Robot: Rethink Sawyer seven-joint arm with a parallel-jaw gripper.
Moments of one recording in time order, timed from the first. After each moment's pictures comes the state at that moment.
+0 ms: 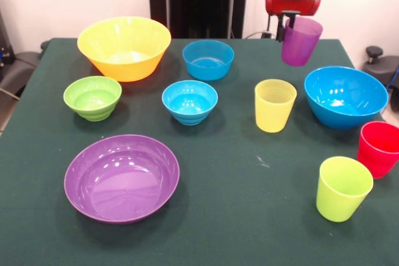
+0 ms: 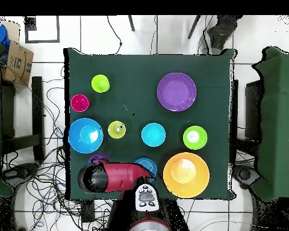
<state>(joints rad) -0.06 -0.72 0.07 2.12 -0.02 0.24 1.93</state>
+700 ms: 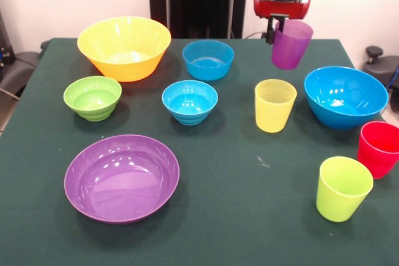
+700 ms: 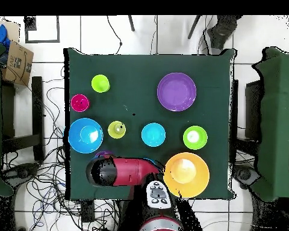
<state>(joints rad) -0.12 -0.71 0.07 2.09 -0.02 0.30 1.93</state>
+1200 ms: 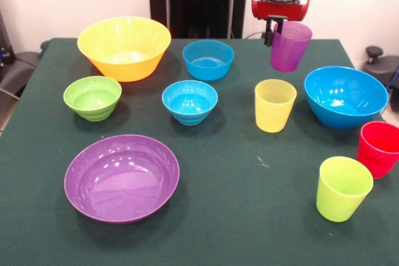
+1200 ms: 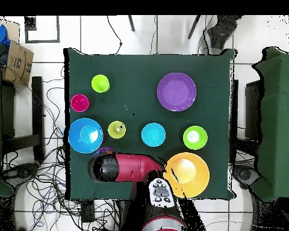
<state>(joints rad) -0.13 -0.72 0.07 2.06 -0.02 0.32 1.93</state>
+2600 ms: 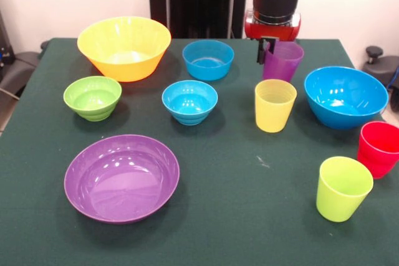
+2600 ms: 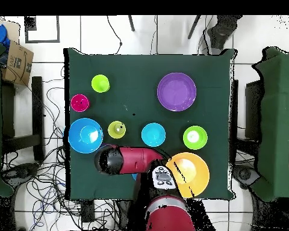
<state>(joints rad) -0.15 -0.61 0.07 1.97 -0.08 0.32 1.93</state>
